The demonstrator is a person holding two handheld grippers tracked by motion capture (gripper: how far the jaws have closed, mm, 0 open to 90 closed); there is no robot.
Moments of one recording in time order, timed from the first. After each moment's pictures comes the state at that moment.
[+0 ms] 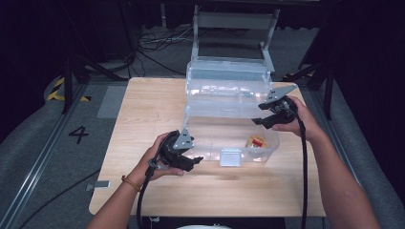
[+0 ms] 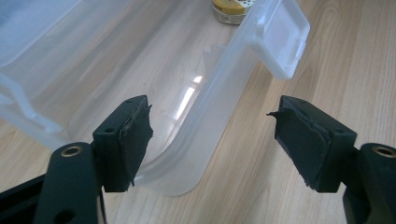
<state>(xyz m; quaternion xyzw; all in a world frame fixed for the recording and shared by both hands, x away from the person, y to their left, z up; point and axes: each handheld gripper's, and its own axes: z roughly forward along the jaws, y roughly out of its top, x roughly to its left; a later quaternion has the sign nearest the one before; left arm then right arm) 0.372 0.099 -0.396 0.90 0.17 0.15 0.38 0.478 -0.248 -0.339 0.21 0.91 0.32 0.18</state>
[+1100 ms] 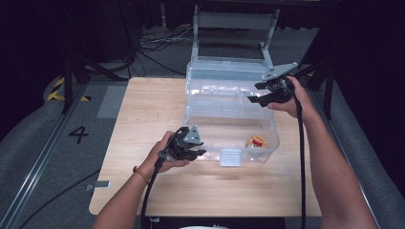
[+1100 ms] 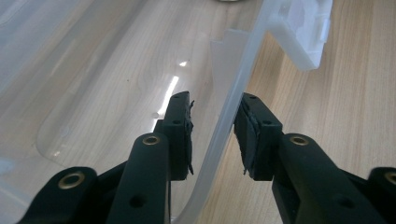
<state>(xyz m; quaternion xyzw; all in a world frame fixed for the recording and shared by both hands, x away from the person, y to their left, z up) 0.402 0.083 -0.413 0.92 0.14 0.11 0.34 0.517 -0.237 -0.299 0.21 0.89 0.35 0.22</state>
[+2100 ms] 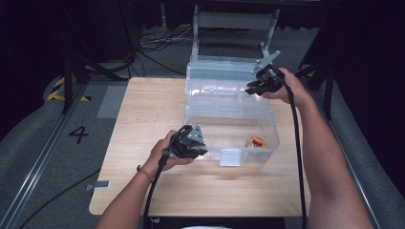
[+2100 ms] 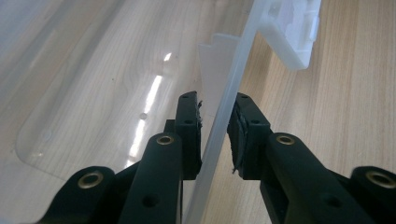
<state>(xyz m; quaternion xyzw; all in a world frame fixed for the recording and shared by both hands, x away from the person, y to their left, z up) 0.408 0.075 -0.409 0.93 0.14 0.08 0.32 0.561 -0.219 -0.297 0.17 0.93 0.27 0.18</state>
